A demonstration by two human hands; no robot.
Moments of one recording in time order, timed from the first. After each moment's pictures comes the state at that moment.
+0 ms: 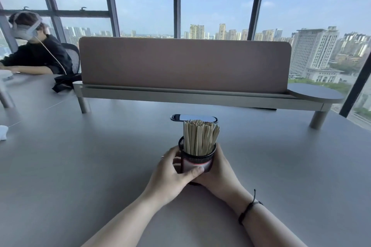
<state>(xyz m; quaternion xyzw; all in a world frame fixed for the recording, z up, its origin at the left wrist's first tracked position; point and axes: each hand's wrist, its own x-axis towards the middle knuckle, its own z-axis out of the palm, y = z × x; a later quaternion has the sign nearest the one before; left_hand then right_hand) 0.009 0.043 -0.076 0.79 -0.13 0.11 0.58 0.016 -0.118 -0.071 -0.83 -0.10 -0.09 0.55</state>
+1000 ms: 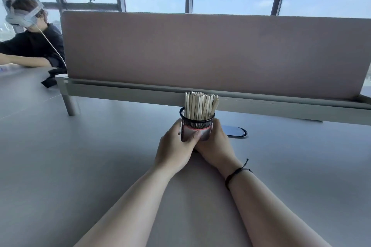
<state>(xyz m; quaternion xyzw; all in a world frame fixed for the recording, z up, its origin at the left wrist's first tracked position) 0.209 0.071 -0.086 0.83 -0.05 0.17 0.53 0.229 -0.061 -0.081 -0.88 -0.04 -0.10 0.46</state>
